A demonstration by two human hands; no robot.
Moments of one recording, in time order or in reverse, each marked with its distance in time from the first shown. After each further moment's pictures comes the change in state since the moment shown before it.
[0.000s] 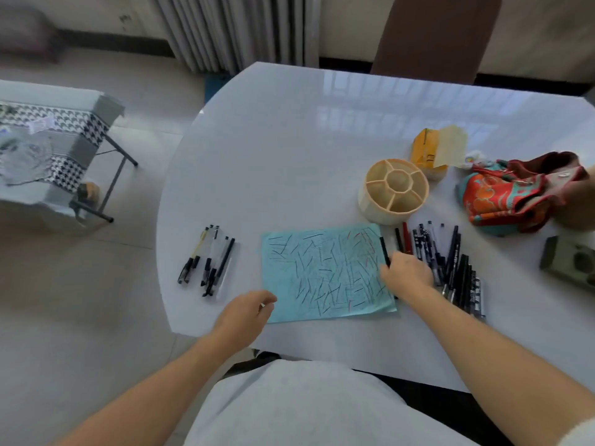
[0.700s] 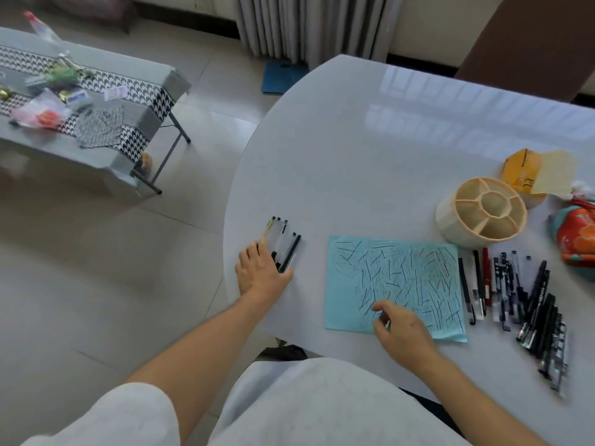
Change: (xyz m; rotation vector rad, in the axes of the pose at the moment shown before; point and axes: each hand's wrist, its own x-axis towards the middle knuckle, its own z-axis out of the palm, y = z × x) left_hand 0.062 -0.088 -0.044 0.244 0.365 -0.451; right_hand -0.099 -0.098 0.065 0.314 -0.114 -0.390
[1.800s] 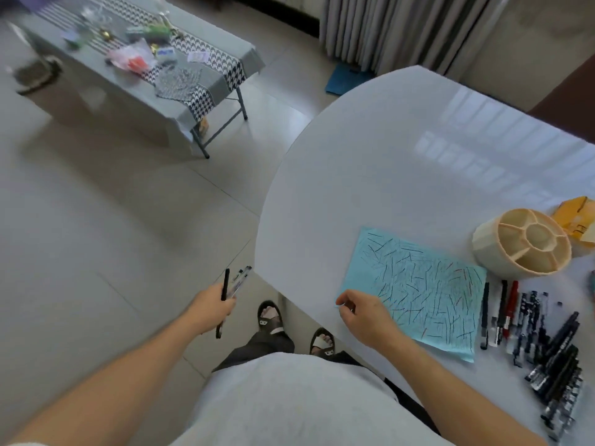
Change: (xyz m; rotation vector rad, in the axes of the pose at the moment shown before) left_hand -0.140 -0.174 0.011 -0.557 -0.361 -0.316; right_hand 0.006 -0.071 0.034 -0.084 -0.254 -0.239
